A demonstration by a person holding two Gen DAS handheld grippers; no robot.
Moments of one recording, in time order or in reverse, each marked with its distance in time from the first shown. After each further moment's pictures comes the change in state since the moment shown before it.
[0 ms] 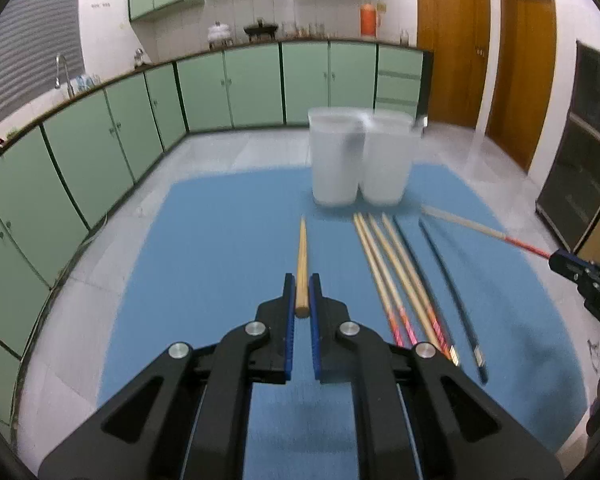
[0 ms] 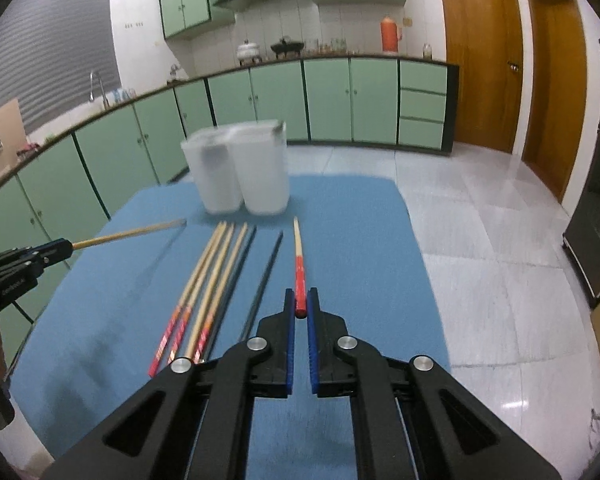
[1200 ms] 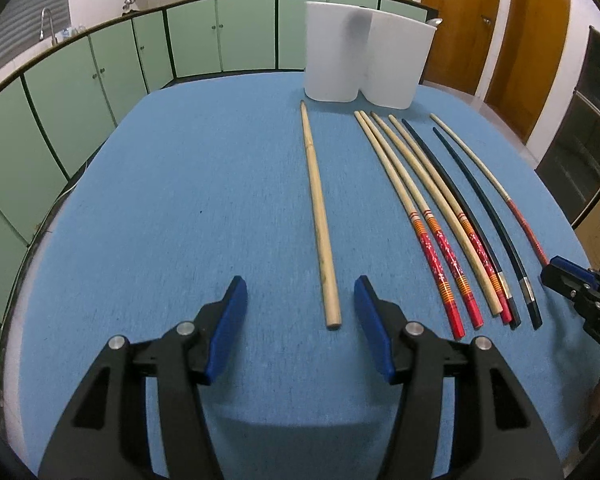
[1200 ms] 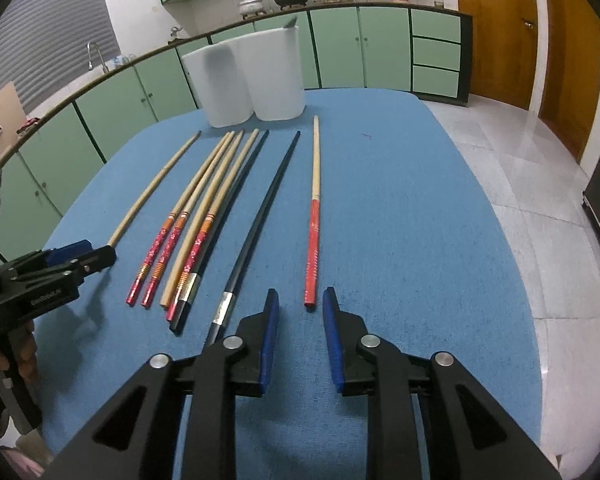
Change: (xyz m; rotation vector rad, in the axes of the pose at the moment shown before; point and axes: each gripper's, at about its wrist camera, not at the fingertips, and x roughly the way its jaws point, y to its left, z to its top) left arm 0.076 -0.011 -0.077 -0.036 0.198 -0.046; right arm 0.056 0.015 -0.069 0.026 0.191 0.051
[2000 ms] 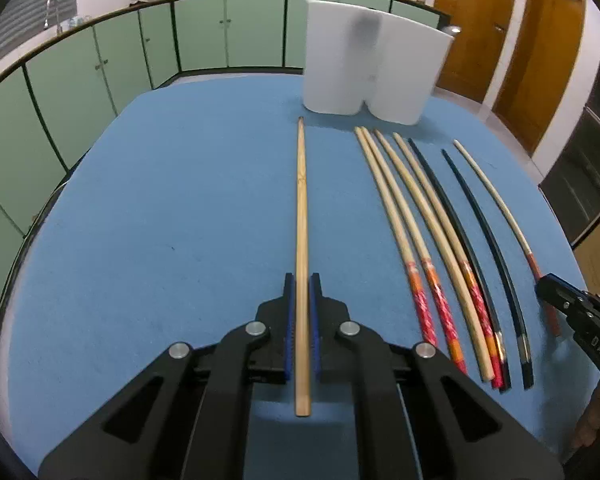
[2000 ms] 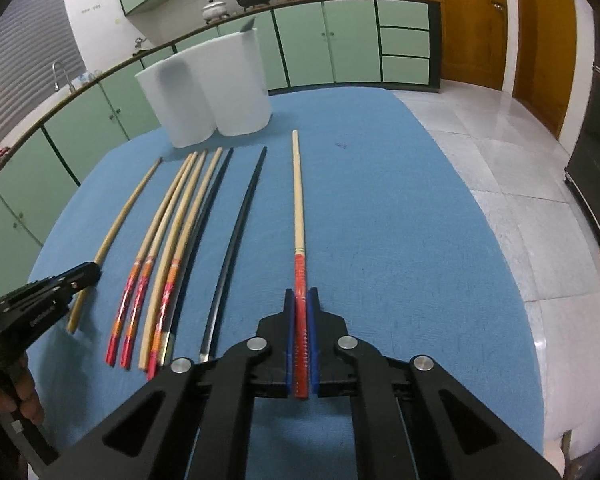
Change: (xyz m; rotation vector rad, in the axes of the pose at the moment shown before) left arm 0.019 -0.013 0.029 -0.056 0.007 0.009; right arm 0.021 -0.010 0.026 0.107 0.008 -0.072
